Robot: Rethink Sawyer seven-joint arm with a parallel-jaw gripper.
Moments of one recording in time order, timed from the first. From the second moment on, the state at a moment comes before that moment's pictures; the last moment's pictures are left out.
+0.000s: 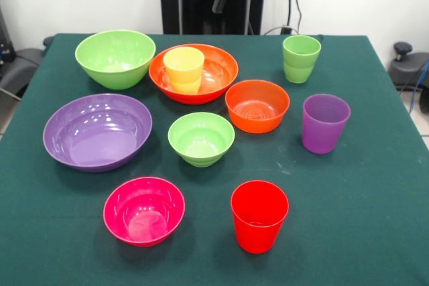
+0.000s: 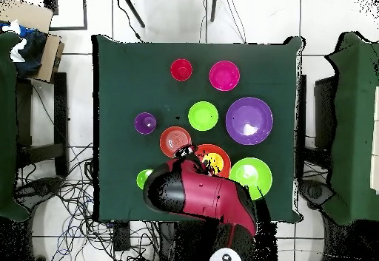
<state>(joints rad) 0.02 -0.86 -0.34 1.92 -0.11 0.33 2.52</state>
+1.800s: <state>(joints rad) 0.09 -0.70 -0.34 1.81 -0.07 0.33 2.52</state>
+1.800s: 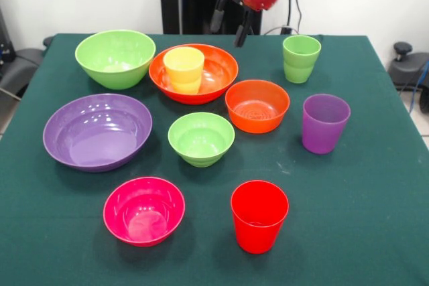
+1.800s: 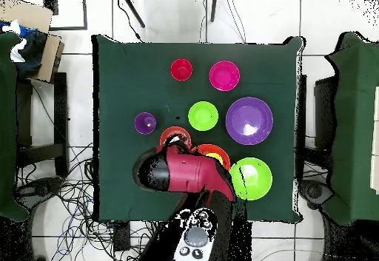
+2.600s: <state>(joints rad) 0.09 -0.62 -0.35 1.74 -0.03 0.33 2.52</state>
